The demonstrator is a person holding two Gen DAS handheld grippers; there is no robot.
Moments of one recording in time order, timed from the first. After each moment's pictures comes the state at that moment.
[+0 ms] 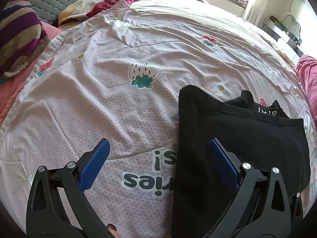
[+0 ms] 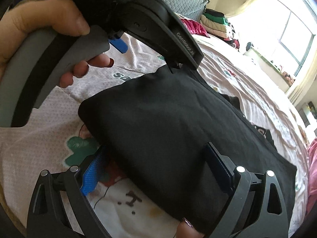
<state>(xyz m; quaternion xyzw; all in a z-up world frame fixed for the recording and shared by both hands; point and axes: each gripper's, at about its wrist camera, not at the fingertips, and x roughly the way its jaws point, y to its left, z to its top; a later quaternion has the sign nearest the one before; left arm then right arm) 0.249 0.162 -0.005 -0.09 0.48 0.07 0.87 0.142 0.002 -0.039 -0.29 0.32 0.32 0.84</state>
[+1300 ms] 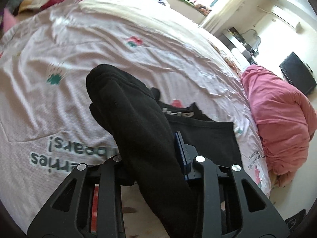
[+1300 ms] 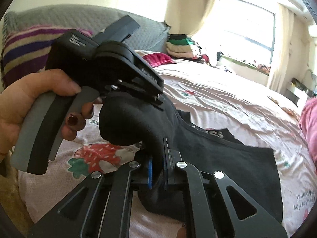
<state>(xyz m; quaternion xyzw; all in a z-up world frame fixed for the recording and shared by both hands) 0.251 0.063 0.041 -0.21 0.45 -0.11 0.86 0.125 -0.131 0.038 -0.12 0.24 0.28 0.92</state>
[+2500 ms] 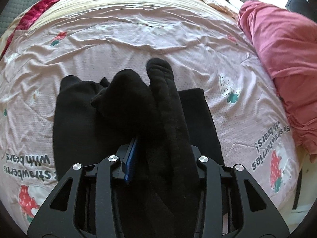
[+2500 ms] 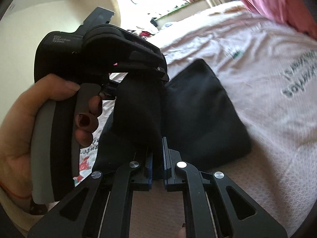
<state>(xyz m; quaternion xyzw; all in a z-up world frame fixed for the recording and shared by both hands) 0.313 -0.176 0.016 -0.03 0.55 -0.09 0.83 0.148 -0.325 -0.011 0.24 0.37 0.19 0.88</state>
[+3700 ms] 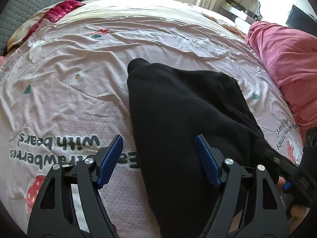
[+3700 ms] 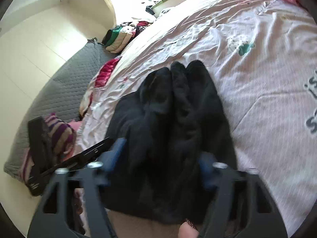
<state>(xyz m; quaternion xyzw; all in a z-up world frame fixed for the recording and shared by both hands) 0.250 -0.074 0.001 -0.06 0.47 -0.07 0.88 0.220 -0.338 -0.017 0.27 0.42 0.22 0.84</state>
